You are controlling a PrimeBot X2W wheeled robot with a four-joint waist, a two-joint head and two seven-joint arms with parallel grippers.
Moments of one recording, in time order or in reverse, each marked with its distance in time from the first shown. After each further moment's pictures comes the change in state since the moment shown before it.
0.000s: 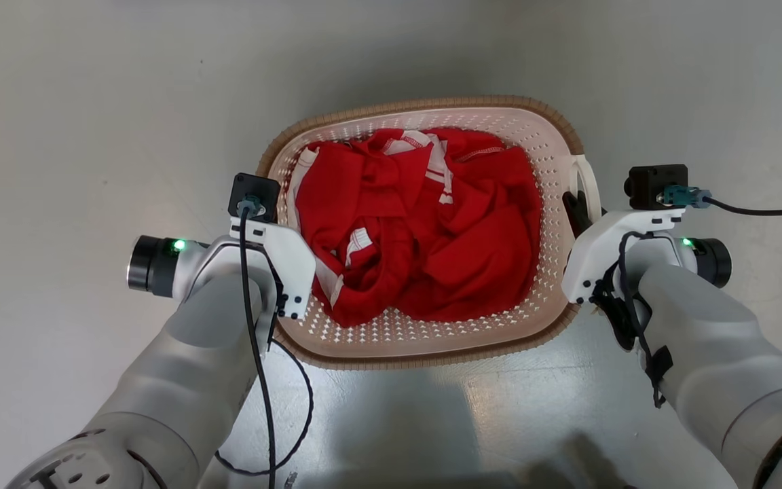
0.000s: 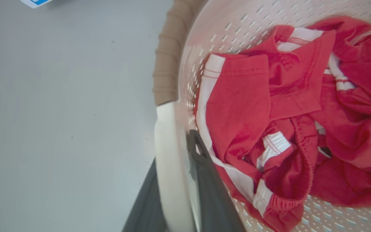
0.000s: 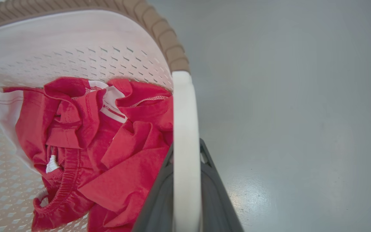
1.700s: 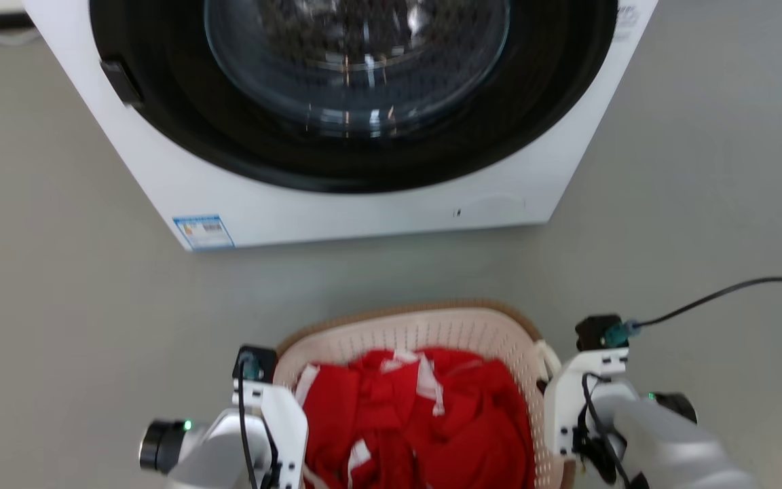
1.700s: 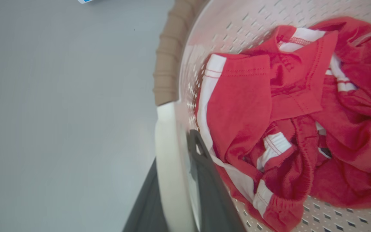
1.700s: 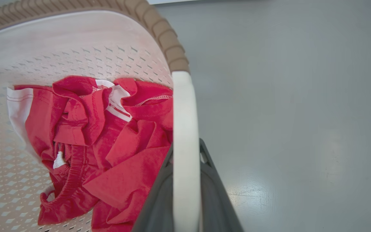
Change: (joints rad) left arm 0.336 0.000 0.015 0.031 -0.047 -0.108 0.198; right arm 0.271 0.038 0.138 -0.011 0.102 0.000 0.266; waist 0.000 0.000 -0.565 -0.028
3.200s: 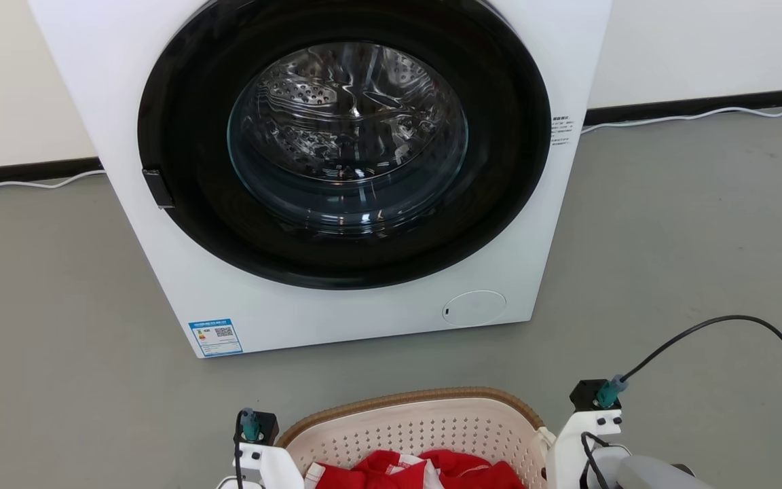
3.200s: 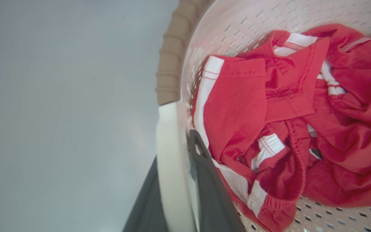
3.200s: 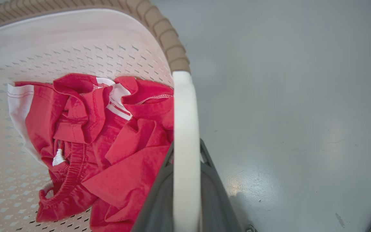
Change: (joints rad) left arm 0.111 -0.001 0.029 0.015 -0.021 -0.095 0.166; right arm 0.115 0.001 -0.028 -0.005 -0.015 0.000 0.189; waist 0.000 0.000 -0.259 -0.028
